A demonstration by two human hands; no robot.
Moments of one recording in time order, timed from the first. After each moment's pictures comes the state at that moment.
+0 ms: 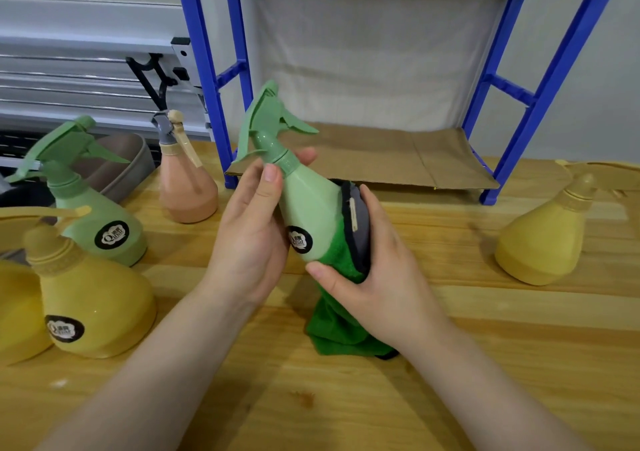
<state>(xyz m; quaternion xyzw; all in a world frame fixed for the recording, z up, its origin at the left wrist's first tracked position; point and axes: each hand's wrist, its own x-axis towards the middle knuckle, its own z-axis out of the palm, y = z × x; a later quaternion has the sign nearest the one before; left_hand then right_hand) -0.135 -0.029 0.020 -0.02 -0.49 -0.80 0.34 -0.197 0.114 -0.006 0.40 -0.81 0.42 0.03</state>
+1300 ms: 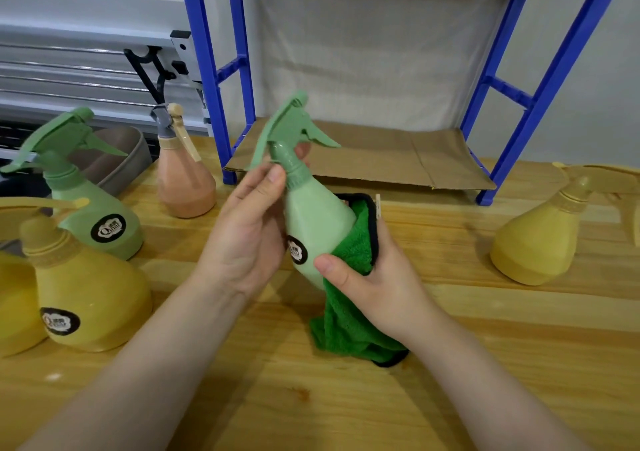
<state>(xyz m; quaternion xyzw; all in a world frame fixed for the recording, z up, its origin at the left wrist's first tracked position) -0.136 -0.039 0.015 -0.02 -0.47 -0.83 0.29 -0.200 0.116 -0.007 0.40 -0.74 0.53 -0.09</state>
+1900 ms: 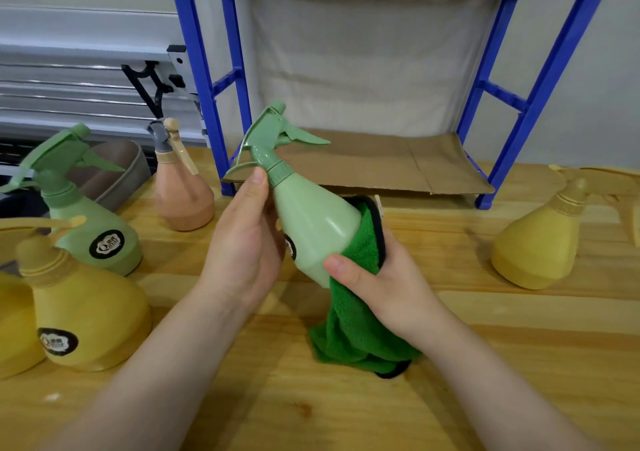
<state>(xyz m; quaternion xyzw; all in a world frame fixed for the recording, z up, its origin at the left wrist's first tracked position) -0.141 -0.036 0.017 0.09 -0.47 -0.82 0.32 -0.211 0.117 -0.010 0.36 -0.67 0.62 -0.20</state>
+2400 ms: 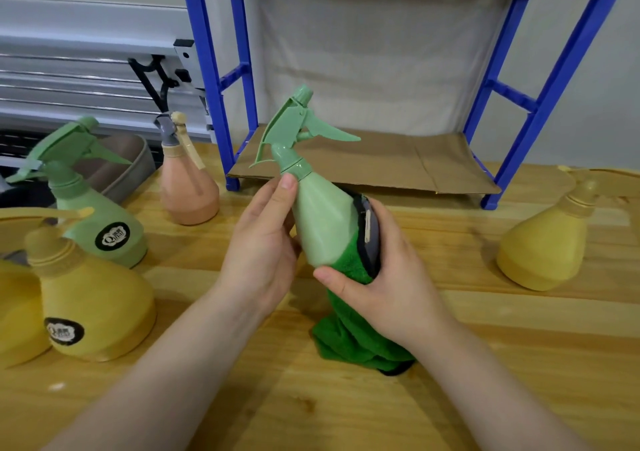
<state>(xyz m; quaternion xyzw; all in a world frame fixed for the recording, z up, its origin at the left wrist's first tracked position) -0.139 -0.026 0.012 0.11 -0.48 -0.82 0.30 -0.206 0.116 -0.009 0.40 -0.80 0.45 0.00</state>
